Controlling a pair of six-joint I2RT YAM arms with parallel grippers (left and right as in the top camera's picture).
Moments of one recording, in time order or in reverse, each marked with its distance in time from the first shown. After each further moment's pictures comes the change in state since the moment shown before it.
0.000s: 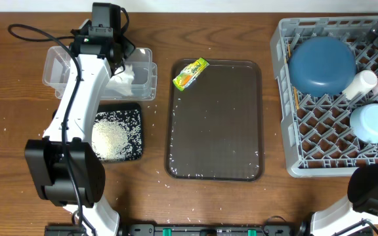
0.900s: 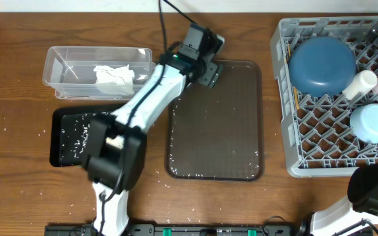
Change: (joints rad) left arm -0.405 0.228 -0.003 0.271 0.212 1.024; right arm 0.000 0.000 0.000 0.000 0.000 0.000
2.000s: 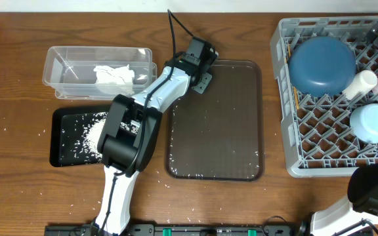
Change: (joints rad) left arm 0.019 0.164 -0.003 0.066 -0.060 0.033; right arm 0.000 0.000 0.000 0.000 0.000 0.000
